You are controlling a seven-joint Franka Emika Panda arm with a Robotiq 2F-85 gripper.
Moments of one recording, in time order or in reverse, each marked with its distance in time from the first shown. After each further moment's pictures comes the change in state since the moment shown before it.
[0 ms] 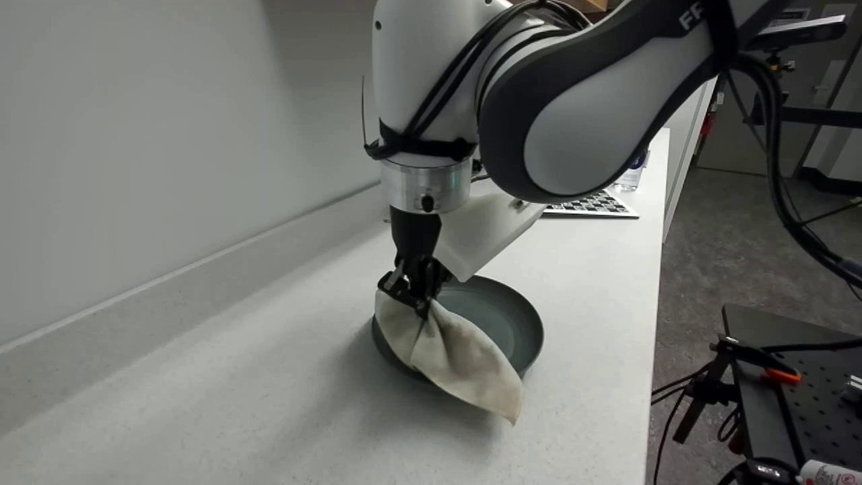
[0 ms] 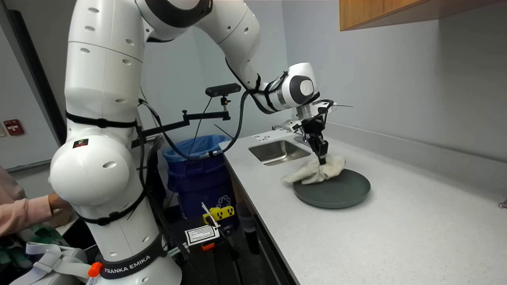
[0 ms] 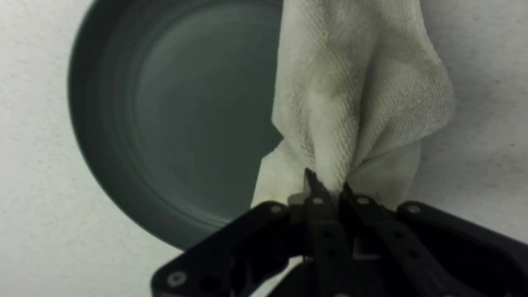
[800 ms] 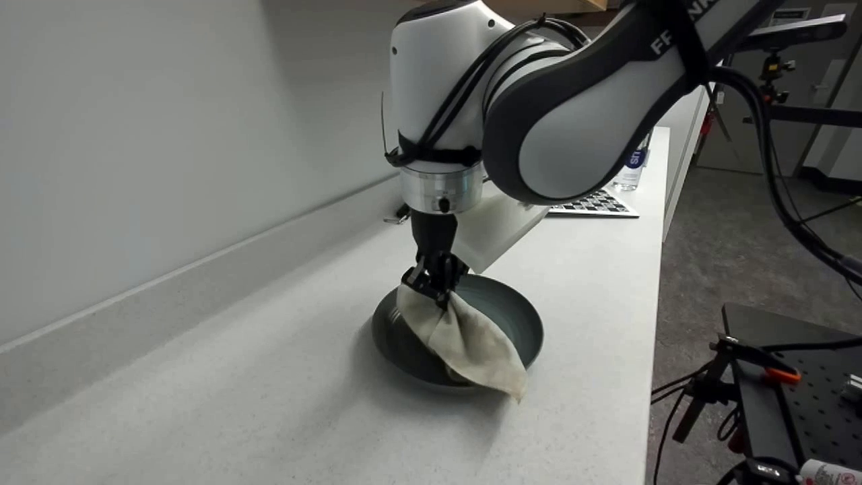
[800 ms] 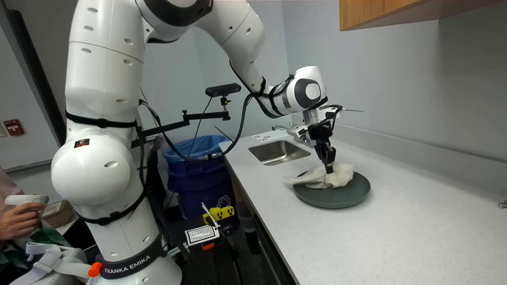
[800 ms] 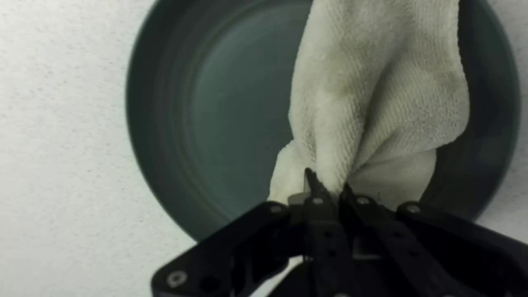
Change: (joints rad) arm 0.015 0.002 -0.082 -0.031 -0.004 -0.012 -0.029
